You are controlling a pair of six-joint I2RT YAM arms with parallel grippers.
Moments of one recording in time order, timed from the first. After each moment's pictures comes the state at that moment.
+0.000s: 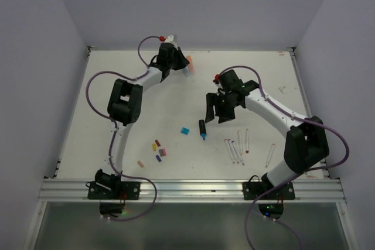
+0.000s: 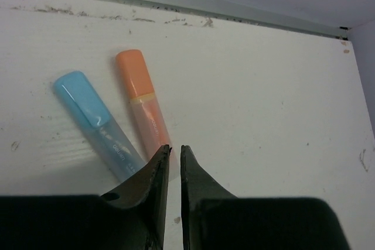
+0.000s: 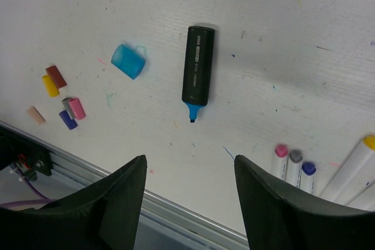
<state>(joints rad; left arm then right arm) -0.36 2.42 1.91 0.09 0.15 -0.59 0.51 1.58 1.23 -0.81 -0.24 0.45</state>
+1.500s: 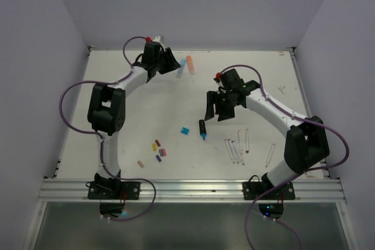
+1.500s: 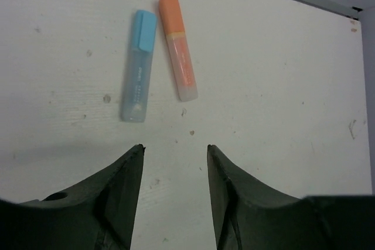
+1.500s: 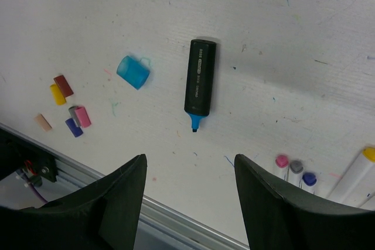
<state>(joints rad) -0.30 2.12 1.62 -0.07 0.22 -0.61 0.49 1.58 1.22 -0.77 -0.25 0.46</state>
